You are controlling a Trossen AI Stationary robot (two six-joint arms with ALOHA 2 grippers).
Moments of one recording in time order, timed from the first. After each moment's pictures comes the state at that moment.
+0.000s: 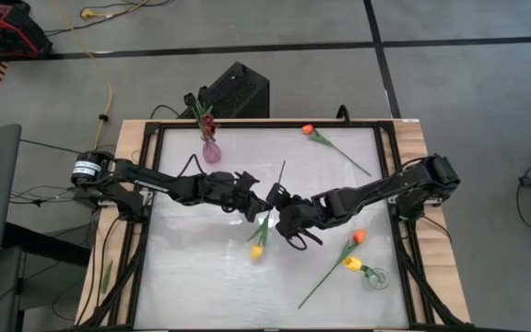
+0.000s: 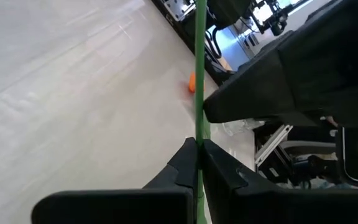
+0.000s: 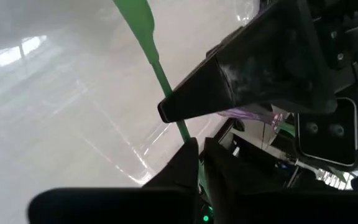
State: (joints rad) left arm 0.01 1.56 0.77 0.48 0.08 -0.89; right arm 0.27 1.69 1.32 -0.48 0.65 -1.11
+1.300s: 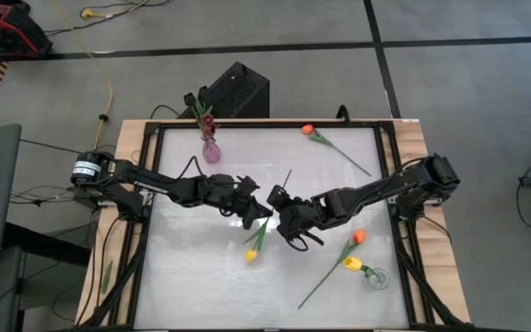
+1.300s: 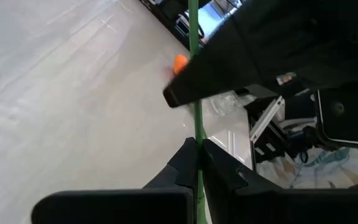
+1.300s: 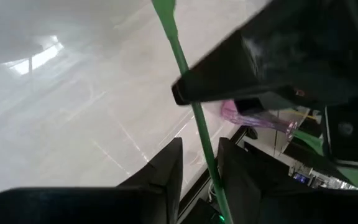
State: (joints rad) left arm -0.01 1.56 0.77 0.49 0.14 -0.80; right arm 0.26 1.69 1.32 -0.52 0.60 -1.07
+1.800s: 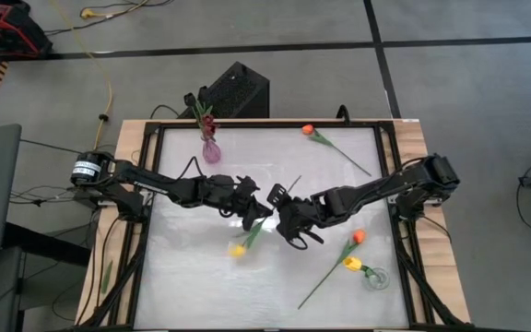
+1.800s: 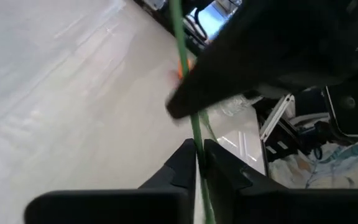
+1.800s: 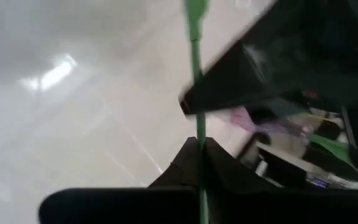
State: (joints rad) left arm -0.01 1.56 0.77 0.49 0.10 -0.73; right arm 0.26 1.69 1.32 -0.52 0.52 -1.01
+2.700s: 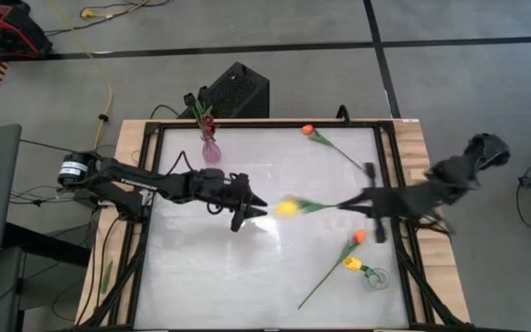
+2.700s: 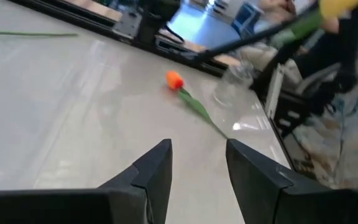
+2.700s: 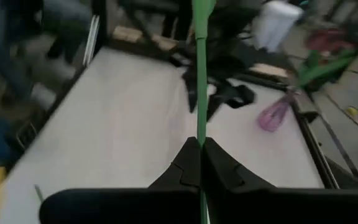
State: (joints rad) left arm 0.01 1.44 0.74 0.44 0.17 -0.38; right arm 0.59 0.94 1.18 -0.71 0.55 0.06
